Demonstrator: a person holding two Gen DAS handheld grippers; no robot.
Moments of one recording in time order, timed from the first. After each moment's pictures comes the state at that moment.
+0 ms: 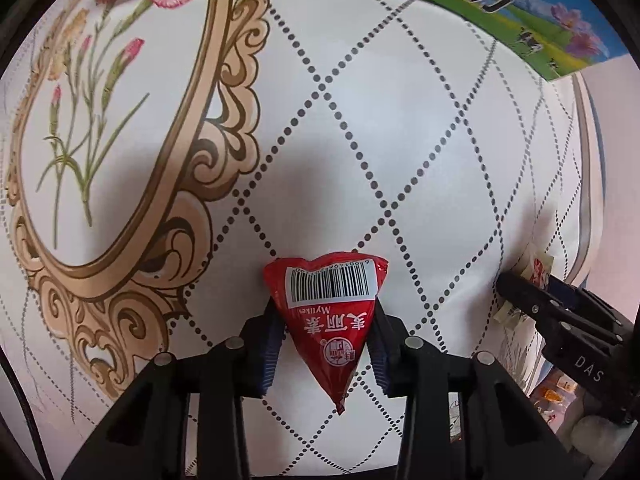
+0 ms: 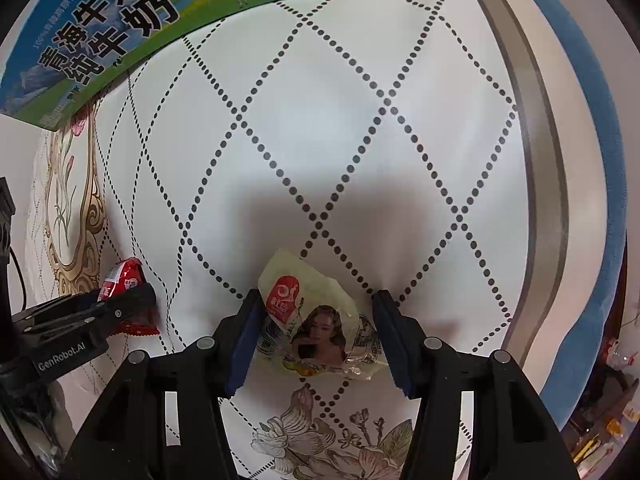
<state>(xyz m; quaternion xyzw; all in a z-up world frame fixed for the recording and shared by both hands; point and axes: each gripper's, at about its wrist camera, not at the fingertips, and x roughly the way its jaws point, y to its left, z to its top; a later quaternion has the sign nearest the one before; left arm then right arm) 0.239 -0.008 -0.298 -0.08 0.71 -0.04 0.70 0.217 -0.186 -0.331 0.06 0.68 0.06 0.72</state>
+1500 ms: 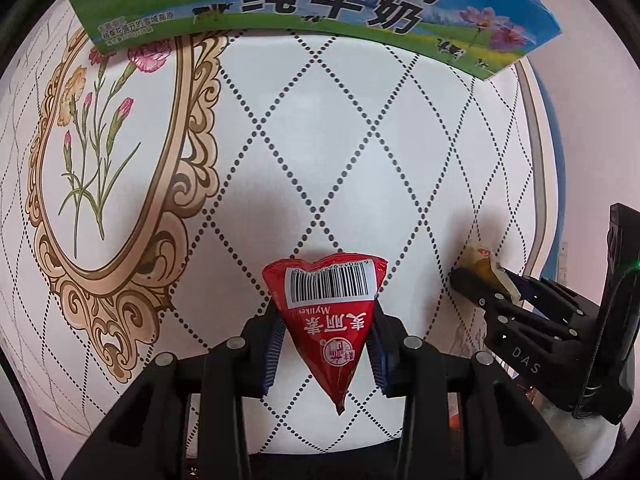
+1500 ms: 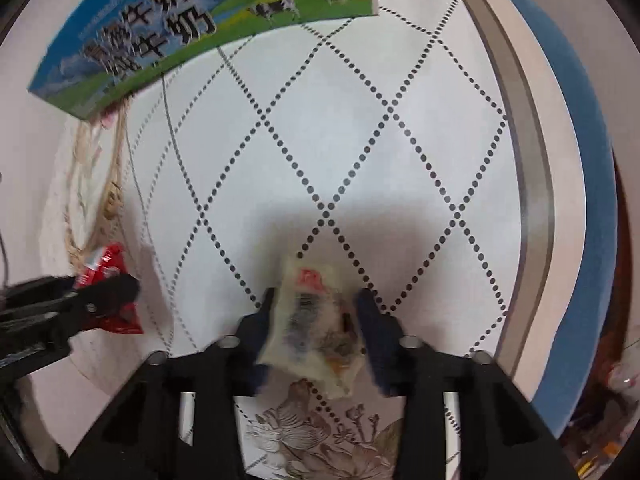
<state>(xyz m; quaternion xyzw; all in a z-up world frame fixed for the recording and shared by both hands) 0.235 -0.044 -0.261 -0.06 0.69 -0.07 0.72 0.200 -0.209 -0.309 0.05 0.67 0.09 0.74</state>
